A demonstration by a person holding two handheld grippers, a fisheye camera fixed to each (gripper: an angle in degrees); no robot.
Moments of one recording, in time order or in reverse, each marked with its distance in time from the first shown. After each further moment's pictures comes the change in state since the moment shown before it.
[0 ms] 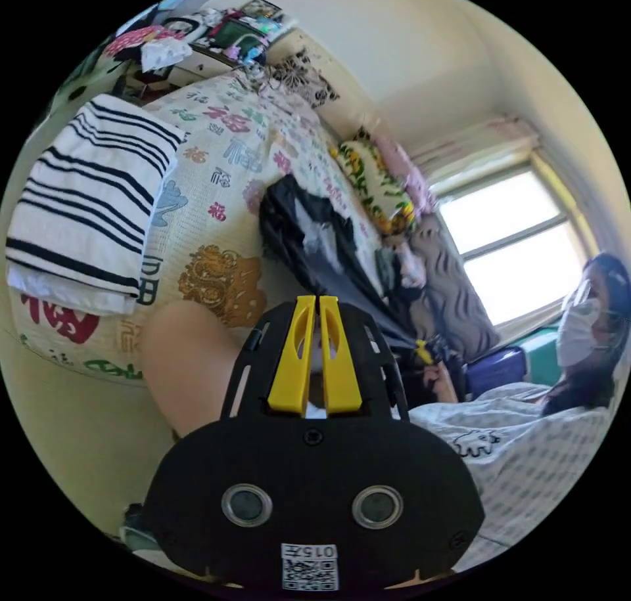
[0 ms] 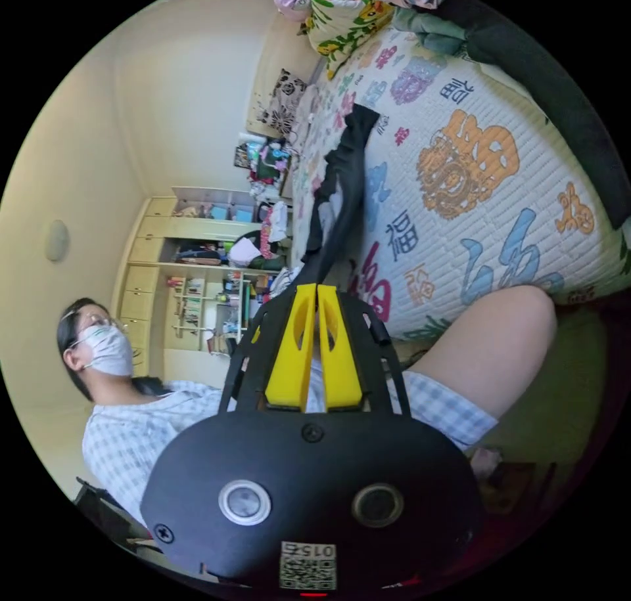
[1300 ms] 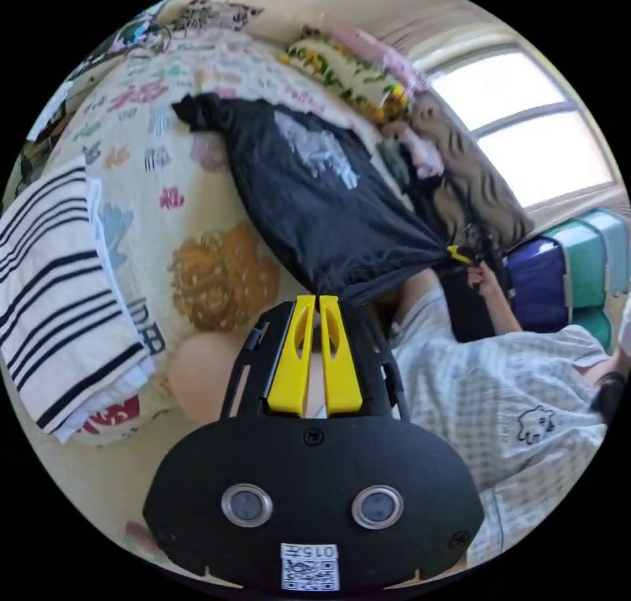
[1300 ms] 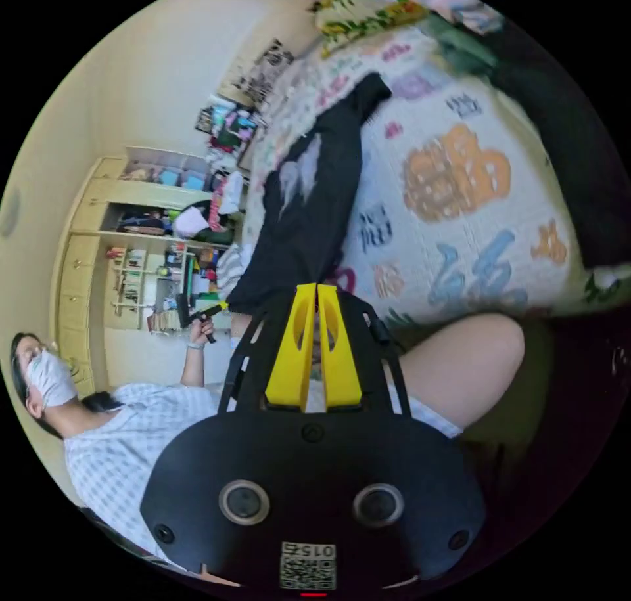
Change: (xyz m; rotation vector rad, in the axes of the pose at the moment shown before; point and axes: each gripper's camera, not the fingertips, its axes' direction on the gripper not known) left arm -0.036 -0.018 0.061 -0.497 -0.131 0.327; right arm 0.004 0.058 -0.018 -0.139 0.320 -0.037
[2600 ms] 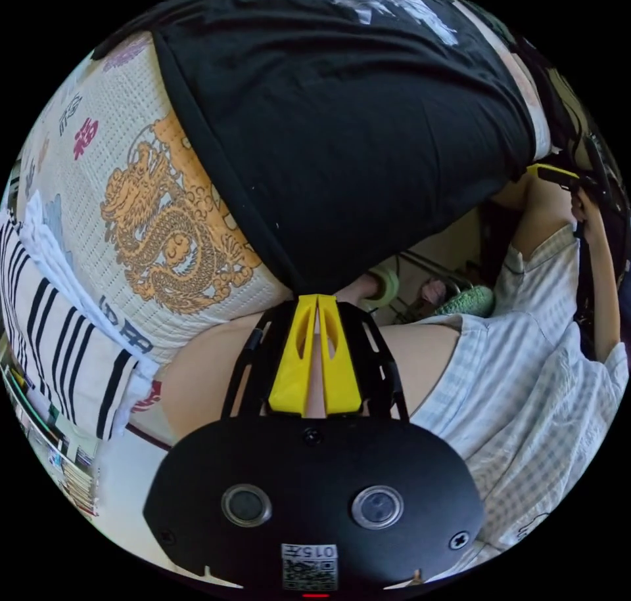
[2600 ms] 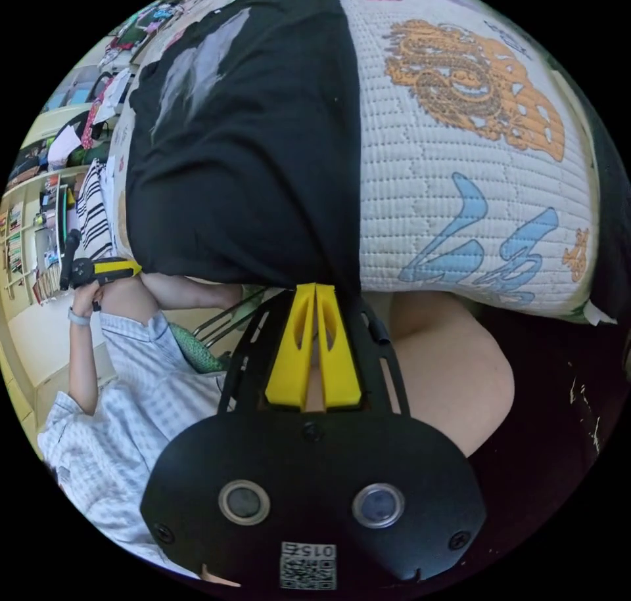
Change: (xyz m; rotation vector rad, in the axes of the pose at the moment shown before) left arm -0.182 -0.021 0.309 -0.661 -0.407 0.014; right arm 0.205 -0.024 0.165 -0.401 0.530 0.007
